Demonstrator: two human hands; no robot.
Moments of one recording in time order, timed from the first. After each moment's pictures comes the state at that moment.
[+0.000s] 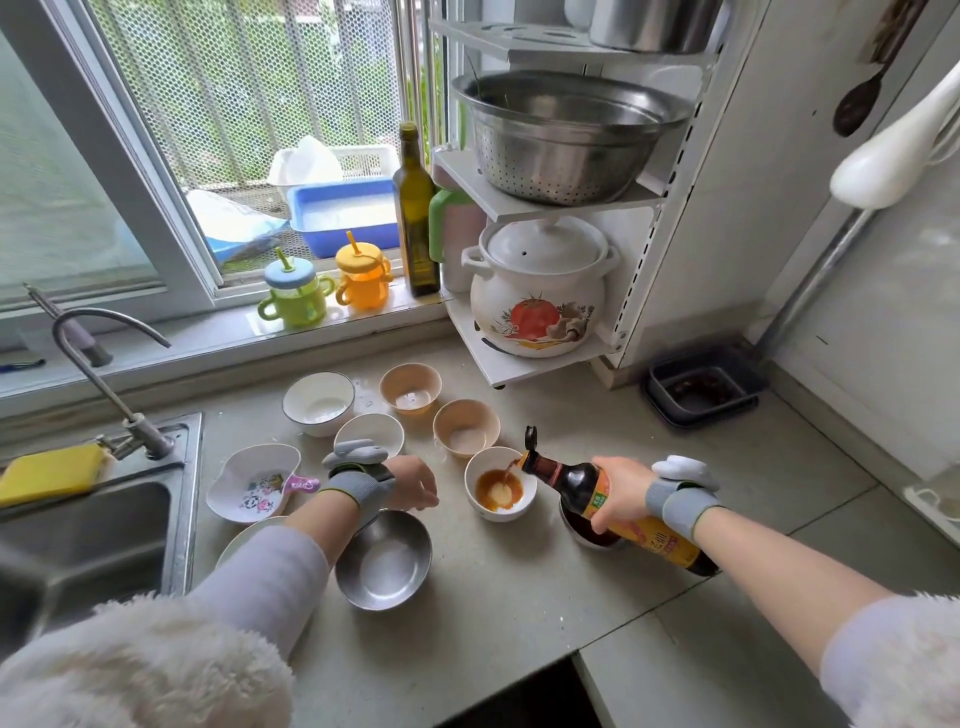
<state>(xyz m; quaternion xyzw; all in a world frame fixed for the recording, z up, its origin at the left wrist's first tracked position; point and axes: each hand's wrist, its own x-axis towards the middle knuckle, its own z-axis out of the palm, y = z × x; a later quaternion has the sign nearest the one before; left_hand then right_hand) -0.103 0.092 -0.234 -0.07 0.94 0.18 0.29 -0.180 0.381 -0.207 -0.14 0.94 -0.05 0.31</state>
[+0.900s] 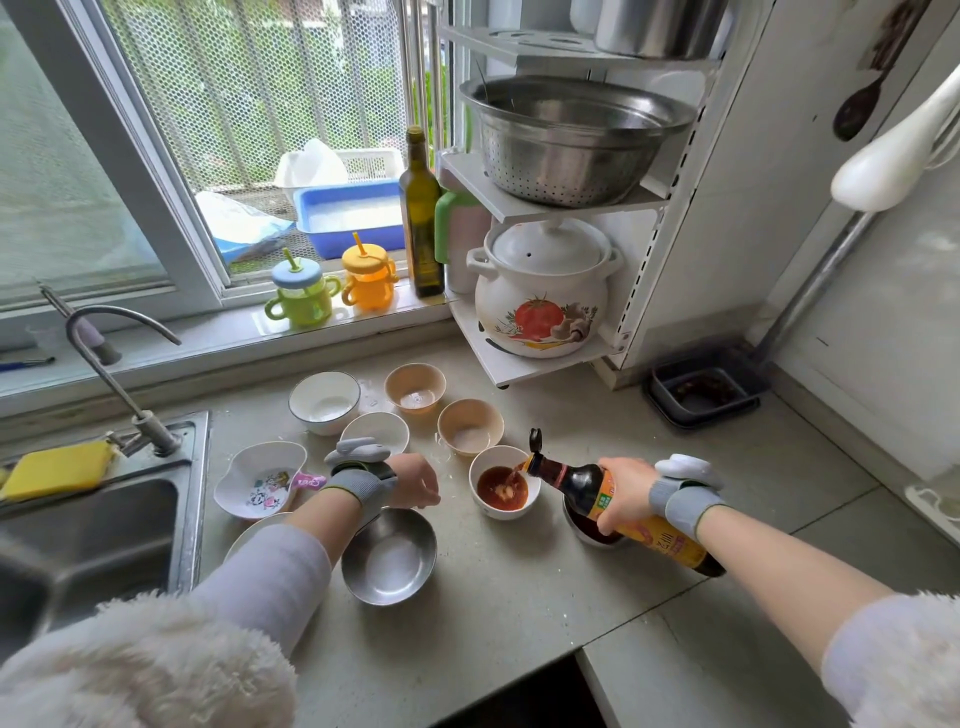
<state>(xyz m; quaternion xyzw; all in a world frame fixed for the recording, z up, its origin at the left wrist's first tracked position) -0.099 0.089 -0.230 -0.05 0.94 0.16 0.28 -0.175 0.379 -0.200 -0.15 0.94 0.00 0.32</state>
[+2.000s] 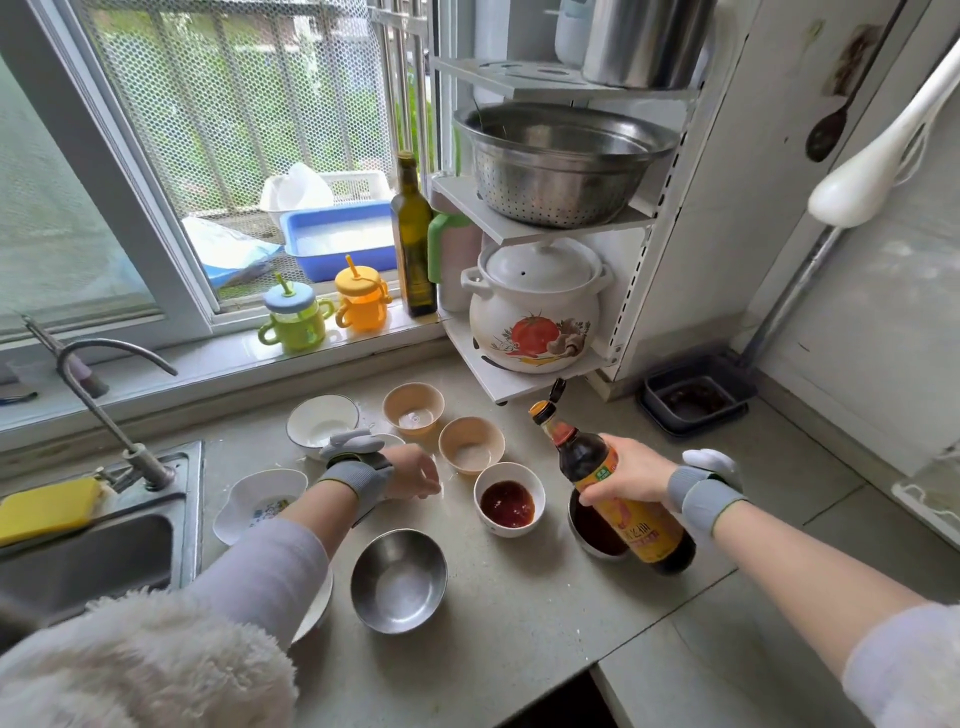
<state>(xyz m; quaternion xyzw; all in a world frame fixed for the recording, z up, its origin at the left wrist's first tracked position) -0.116 0.067 -0.198 -0.03 0.95 0.15 0.27 -0.175 0.366 -0.171 -0.10 0.92 -0.25 0.27</state>
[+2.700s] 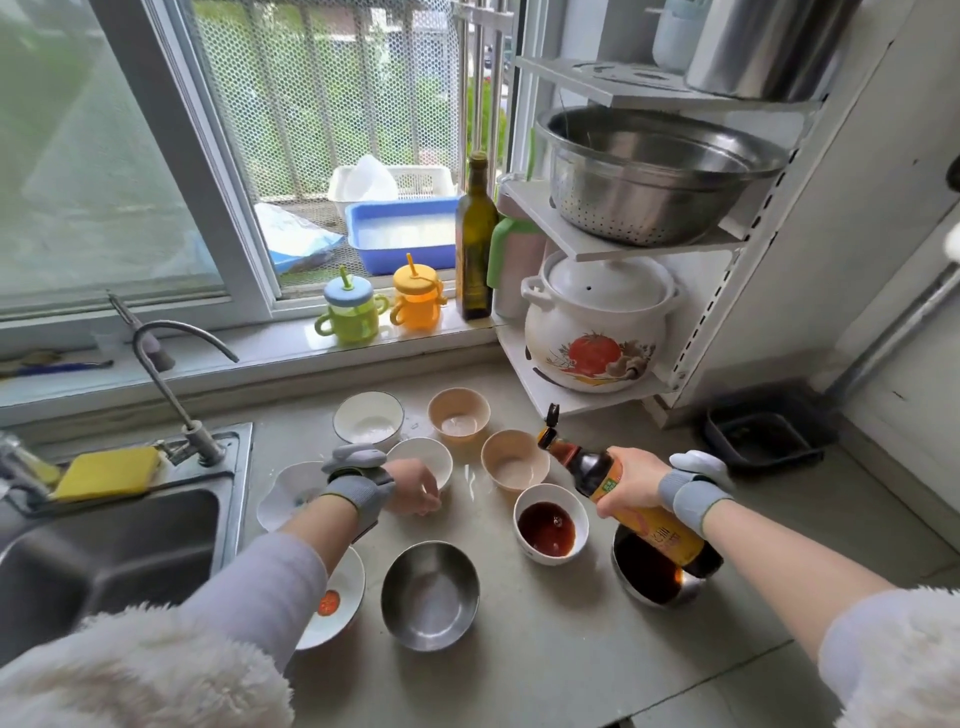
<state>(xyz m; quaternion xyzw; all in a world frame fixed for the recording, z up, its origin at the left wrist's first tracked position) -0.102 0.025 -0.213 -0.11 0.93 0.20 0.29 -0.219 0.308 -0.183 -0.15 0.94 -0.08 0.29</state>
